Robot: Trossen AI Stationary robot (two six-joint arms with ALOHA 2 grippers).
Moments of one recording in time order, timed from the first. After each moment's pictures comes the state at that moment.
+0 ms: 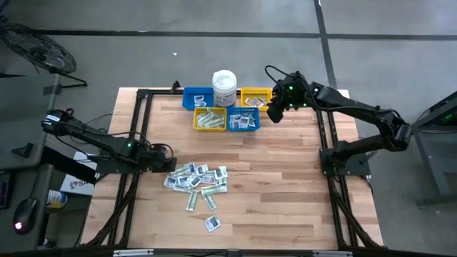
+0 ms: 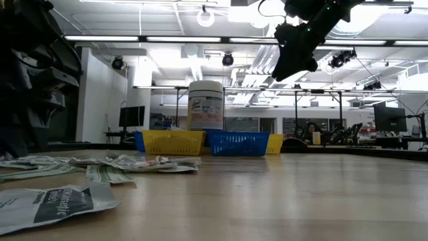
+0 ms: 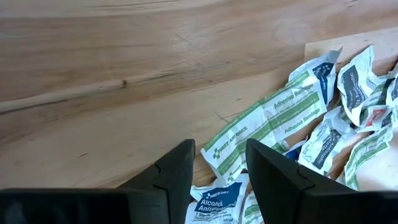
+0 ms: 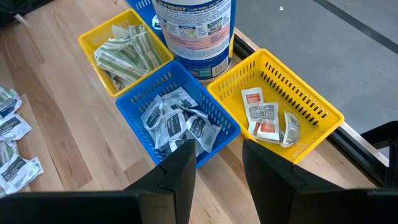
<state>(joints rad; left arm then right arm) -0.28 0.79 0.18 -0.50 -0.08 -1.73 -0.57 1.27 1.06 -0.55 -0.03 0.13</state>
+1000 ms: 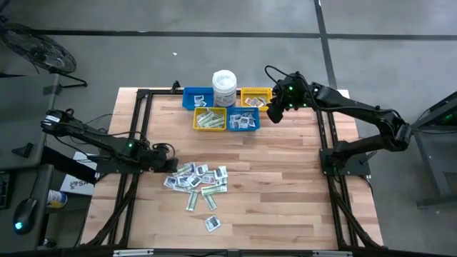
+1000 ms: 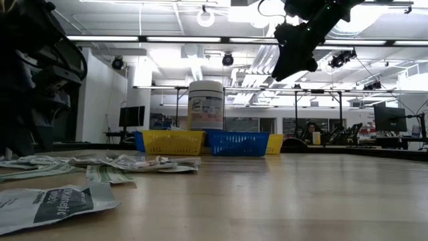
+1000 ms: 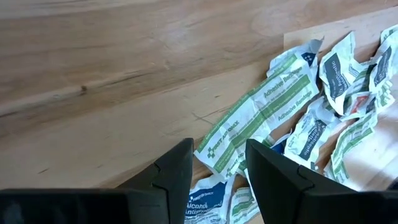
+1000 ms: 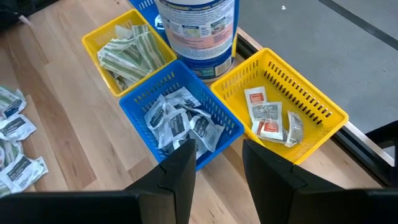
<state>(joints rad) -0.27 0.80 0.17 -0.39 -0.02 -1.68 -0.56 1.27 1.06 -0.55 -0.04 0.14</state>
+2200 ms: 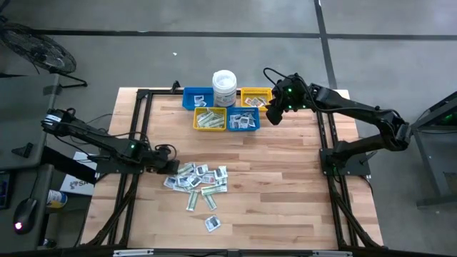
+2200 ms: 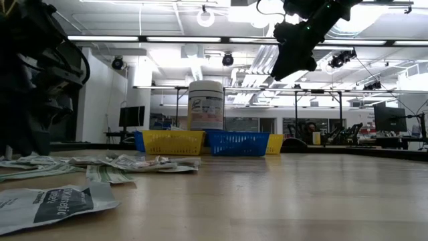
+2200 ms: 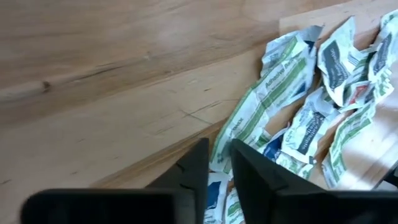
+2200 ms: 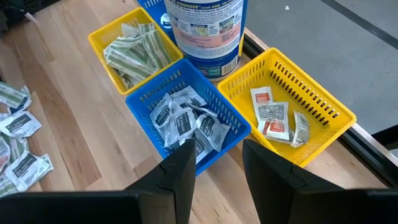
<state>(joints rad) -0.28 0.86 0.14 -0.29 0.01 -1.66 -0.54 1.27 1.06 -0.55 -0.03 0.15</state>
